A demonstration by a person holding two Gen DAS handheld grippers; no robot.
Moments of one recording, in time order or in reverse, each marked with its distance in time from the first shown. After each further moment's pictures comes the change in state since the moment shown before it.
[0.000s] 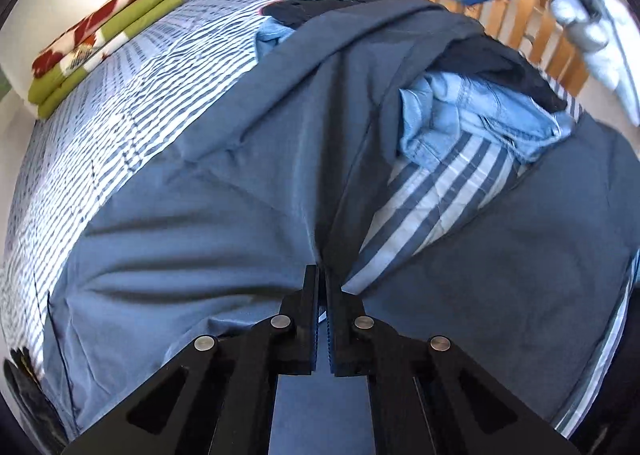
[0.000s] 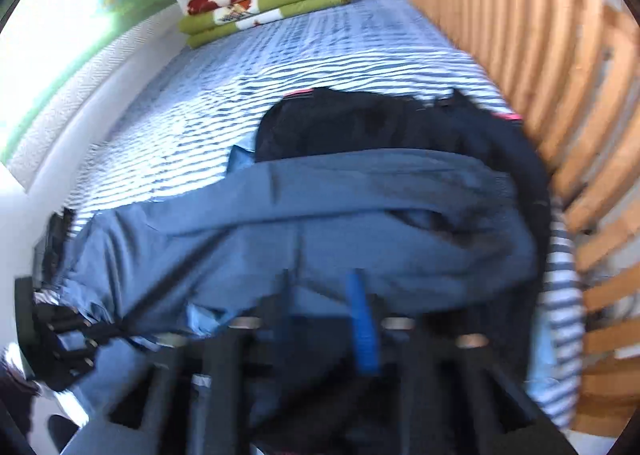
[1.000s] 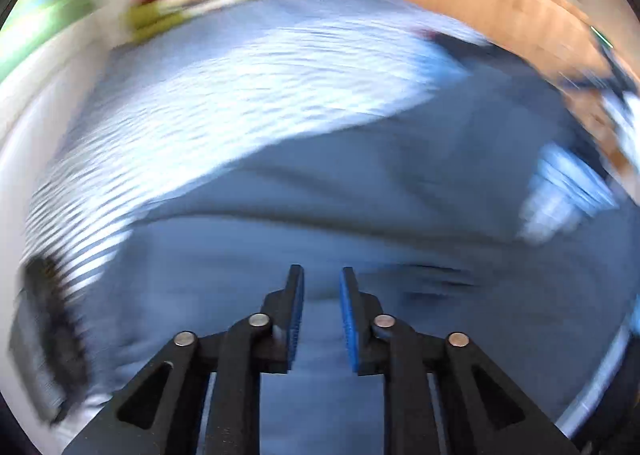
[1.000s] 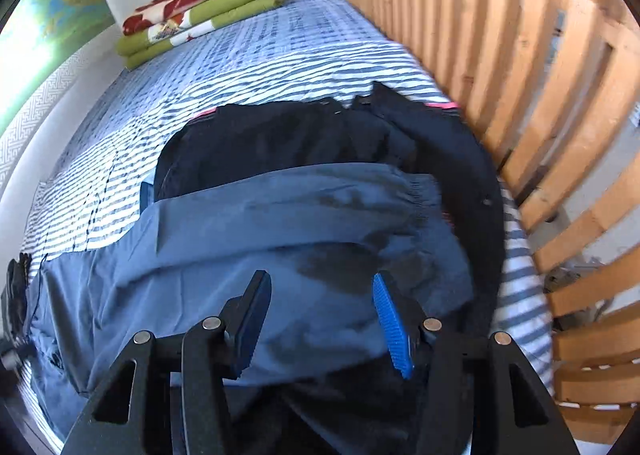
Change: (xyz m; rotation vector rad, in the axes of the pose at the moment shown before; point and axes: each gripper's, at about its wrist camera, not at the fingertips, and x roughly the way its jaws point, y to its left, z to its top) left arm -0.080 0.165 -0.075 -0.362 -0.027 0.212; right arm 0.014 -0.062 0.015 0.126 0.000 -0.113
